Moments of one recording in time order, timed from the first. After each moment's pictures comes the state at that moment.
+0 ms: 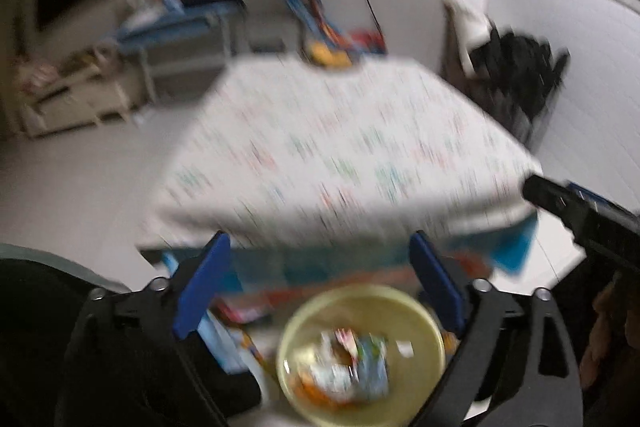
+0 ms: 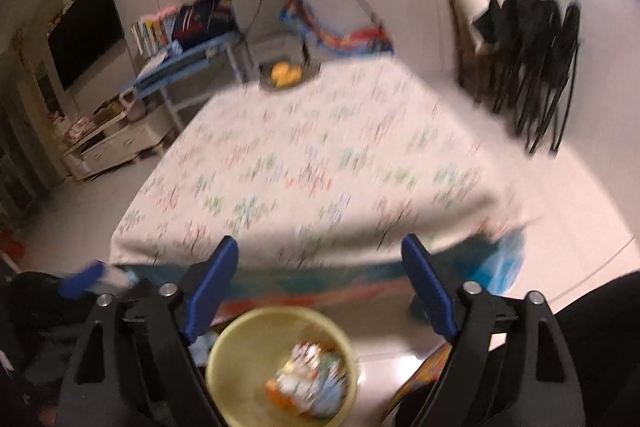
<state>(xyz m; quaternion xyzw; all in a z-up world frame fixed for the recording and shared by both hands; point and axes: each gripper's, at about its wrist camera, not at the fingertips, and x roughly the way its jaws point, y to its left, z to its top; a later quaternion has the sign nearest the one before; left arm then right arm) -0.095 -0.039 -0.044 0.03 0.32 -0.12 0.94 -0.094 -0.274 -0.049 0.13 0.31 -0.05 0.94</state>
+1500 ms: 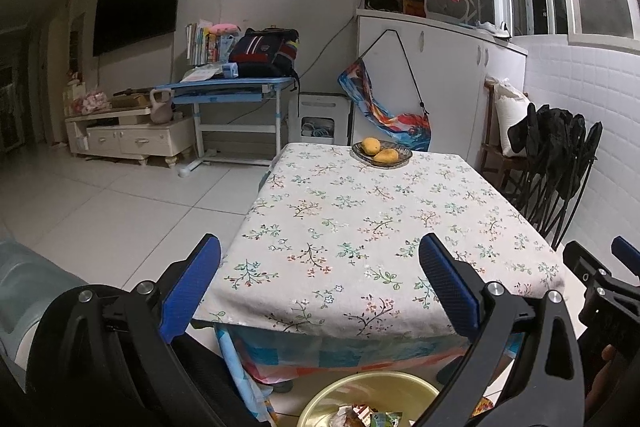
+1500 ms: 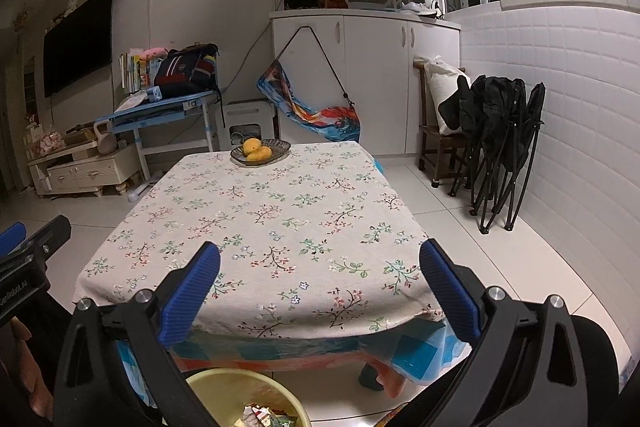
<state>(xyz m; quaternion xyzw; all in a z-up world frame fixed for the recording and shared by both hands) -0.092 -0.019 0.008 0.00 0.21 -0.05 0.98 -0.103 -0.272 -0.026 0.06 0.21 -0.12 0.97</state>
